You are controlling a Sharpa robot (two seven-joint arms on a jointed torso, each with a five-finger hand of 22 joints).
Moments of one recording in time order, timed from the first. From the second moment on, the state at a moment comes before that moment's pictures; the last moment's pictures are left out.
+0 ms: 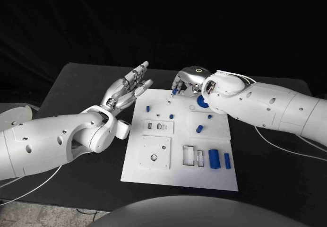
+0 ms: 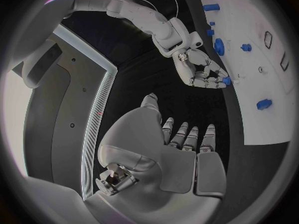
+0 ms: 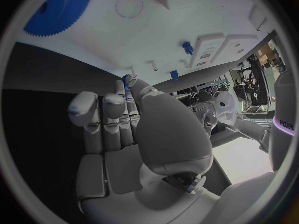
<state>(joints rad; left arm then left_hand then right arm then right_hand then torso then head) 1.19 -0.88 -0.18 1.63 -0.29 -0.41 0.64 1.33 0.24 -0.25 0.29 0.43 0.21 -0.04 0.02 0.03 0.02 0.08 0.19 0.03 0.00 0.11 0.00 0.00 0.16 0.03 0.26 0.02 0.02 1.27 -0.50 -0.11 1.15 -1.63 -0.31 0.00 1.43 -0.04 0.30 0.05 0.17 1.12 0.10 0.09 0.18 1.18 0.07 0.13 0.07 1.41 -0.02 1.06 0.80 0.13 1.30 0.08 1.18 1.02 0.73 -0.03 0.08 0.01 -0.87</state>
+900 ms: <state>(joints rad) 1.19 -0.88 -0.18 1.63 -0.28 -0.40 0.64 1.33 0.24 -0.25 0.29 0.43 0.22 -0.04 0.02 0.03 0.02 0.08 0.19 0.03 0.00 0.11 0.00 0.00 0.16 0.03 0.26 0.03 0.02 1.26 -0.48 -0.11 1.14 -1.62 -0.29 0.00 1.43 -0.04 0.31 0.05 0.17 1.08 0.10 0.07 0.19 1.15 0.08 0.10 0.07 1.39 -0.01 1.04 0.77 0.13 1.28 0.09 1.16 1.00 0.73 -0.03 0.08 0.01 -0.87</state>
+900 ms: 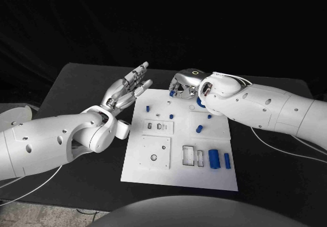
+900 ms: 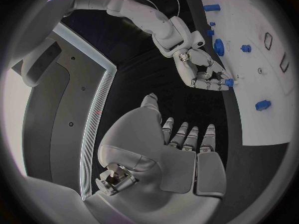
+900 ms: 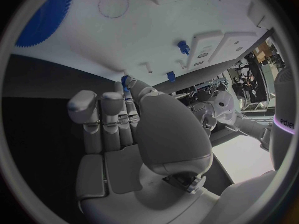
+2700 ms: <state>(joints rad) 1.18 -0.89 -0.18 1.62 -0.23 -0.38 0.63 1.36 0.24 -0.25 0.29 0.45 0.21 -0.02 0.02 0.03 0.03 0.11 0.21 0.03 0.01 0.14 0.00 0.00 0.16 0.04 0.28 0.03 0.02 1.24 -0.81 -0.11 1.36 -1.61 -0.36 -0.09 1.32 -0.07 0.16 0.11 0.14 0.89 0.09 0.07 0.11 1.46 0.00 1.57 1.31 1.46 -0.05 1.57 1.31 0.08 1.42 0.05 1.39 1.31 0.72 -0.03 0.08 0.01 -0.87</state>
